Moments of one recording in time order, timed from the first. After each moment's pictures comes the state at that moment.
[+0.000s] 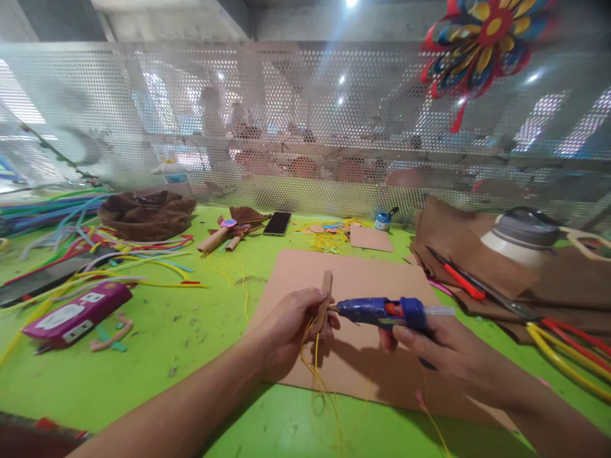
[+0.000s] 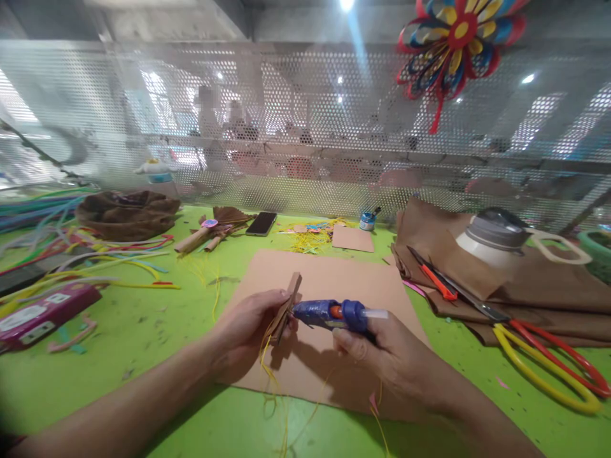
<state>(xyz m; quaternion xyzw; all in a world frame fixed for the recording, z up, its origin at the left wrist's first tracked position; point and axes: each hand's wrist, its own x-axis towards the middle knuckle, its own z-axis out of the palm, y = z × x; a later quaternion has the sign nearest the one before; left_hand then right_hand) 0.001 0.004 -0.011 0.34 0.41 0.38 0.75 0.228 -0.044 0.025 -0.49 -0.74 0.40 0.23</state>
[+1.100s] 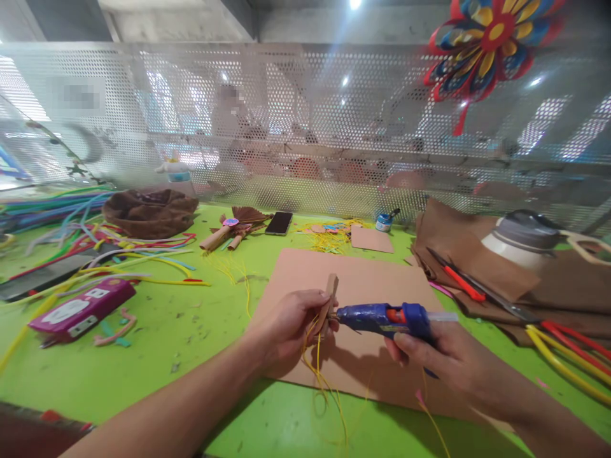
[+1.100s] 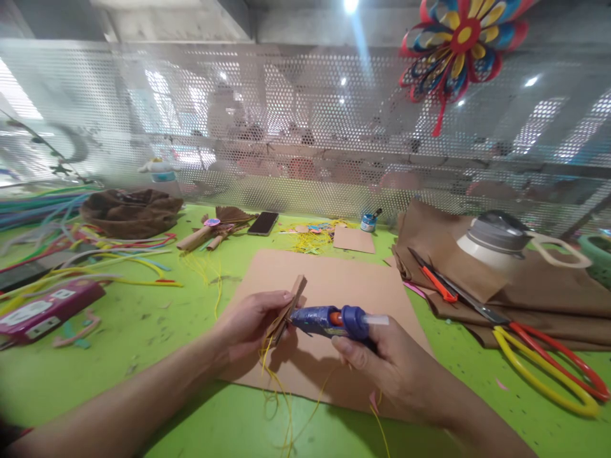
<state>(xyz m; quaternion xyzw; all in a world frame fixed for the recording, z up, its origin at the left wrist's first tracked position) 0.003 0.003 -0.006 0.28 0.42 0.38 0.78 0.226 -0.051 0.020 -0.47 -0.75 0.40 0.24</state>
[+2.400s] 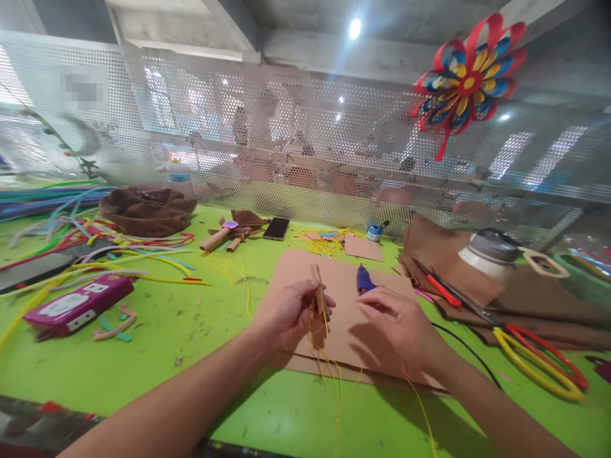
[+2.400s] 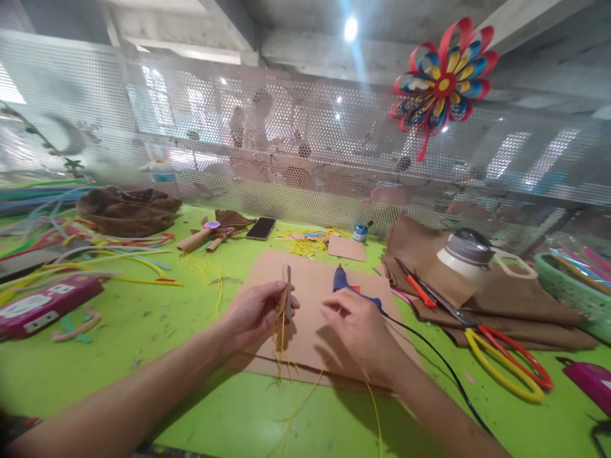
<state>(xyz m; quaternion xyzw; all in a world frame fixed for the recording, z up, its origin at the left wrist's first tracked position) -0.002 0.012 -0.005 0.31 0.36 0.46 0.75 0.203 -0.021 0.002 -0.49 -0.78 0.18 0.34</state>
